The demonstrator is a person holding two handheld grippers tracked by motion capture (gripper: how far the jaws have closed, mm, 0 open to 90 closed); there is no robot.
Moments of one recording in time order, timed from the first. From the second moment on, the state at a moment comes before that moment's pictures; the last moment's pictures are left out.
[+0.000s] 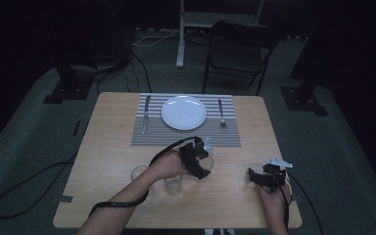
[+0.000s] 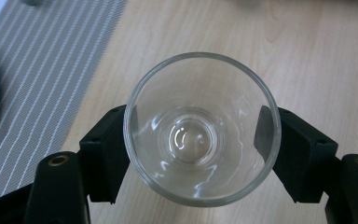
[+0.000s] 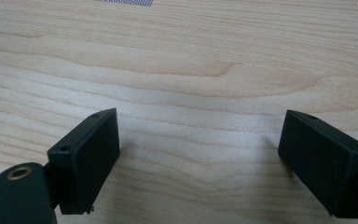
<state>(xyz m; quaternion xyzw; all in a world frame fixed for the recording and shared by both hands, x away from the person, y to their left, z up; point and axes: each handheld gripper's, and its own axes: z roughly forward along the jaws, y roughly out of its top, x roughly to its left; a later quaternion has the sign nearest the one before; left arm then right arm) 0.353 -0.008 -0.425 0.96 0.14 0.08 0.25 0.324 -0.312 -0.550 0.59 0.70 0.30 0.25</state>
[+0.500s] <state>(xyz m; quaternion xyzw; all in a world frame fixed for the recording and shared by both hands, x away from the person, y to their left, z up) 0.369 0.020 -0.417 0.94 0.19 0.10 0.25 0.324 -0.312 -0.550 0.59 0.70 0.30 0.25</state>
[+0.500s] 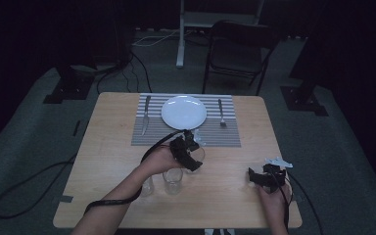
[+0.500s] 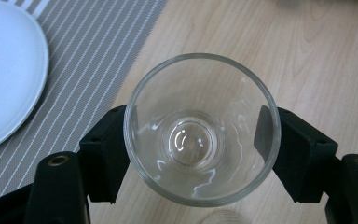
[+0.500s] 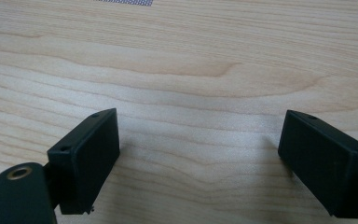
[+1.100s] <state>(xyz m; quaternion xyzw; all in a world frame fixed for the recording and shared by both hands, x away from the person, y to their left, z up) 0.383 0.064 -0.408 0.93 0.25 0.13 0.25 0.324 -0.312 -0.550 0.59 0.70 0.30 0.25</state>
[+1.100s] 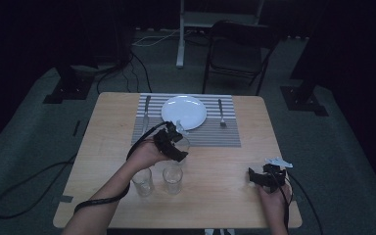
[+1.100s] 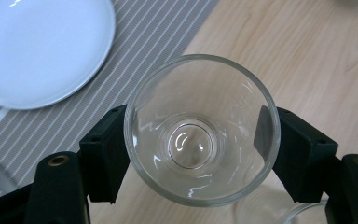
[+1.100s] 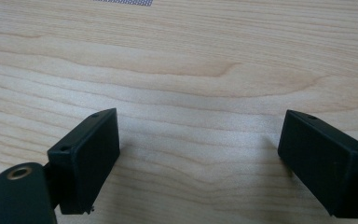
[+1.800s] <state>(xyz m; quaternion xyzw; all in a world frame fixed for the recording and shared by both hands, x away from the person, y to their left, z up) 0.408 0.107 -0.406 0.91 0.31 0.16 0.24 0.324 -0.312 -0.550 0.59 0.70 0.30 0.25</state>
